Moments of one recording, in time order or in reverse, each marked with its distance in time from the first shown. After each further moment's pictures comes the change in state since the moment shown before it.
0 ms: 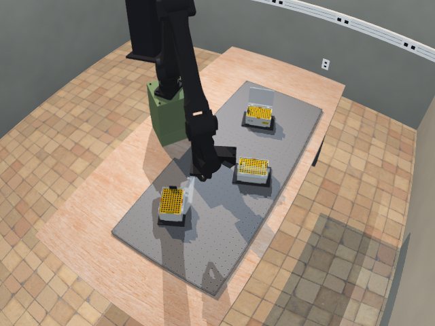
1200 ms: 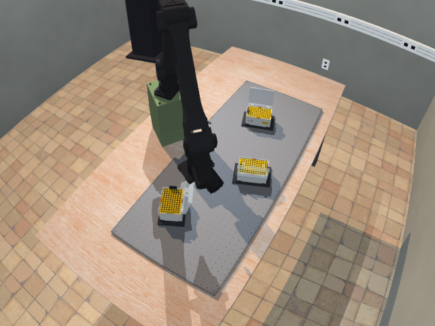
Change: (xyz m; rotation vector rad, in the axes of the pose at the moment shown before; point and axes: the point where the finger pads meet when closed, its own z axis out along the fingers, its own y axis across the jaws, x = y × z) arm 0.028 0.015 0.003 -0.220 0.244 0.839
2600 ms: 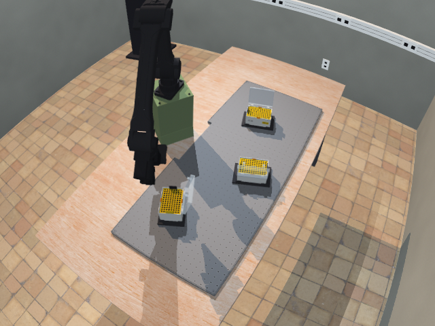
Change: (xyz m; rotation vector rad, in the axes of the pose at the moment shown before) arm 0.140 -0.068 0.038 -0.187 0.171 0.649
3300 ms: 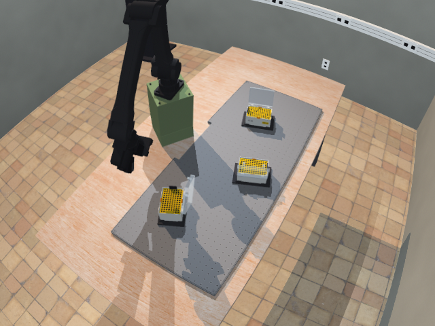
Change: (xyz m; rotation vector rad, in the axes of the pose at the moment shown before) arm 0.037 -0.050 0.021 -0.134 0.003 0.247
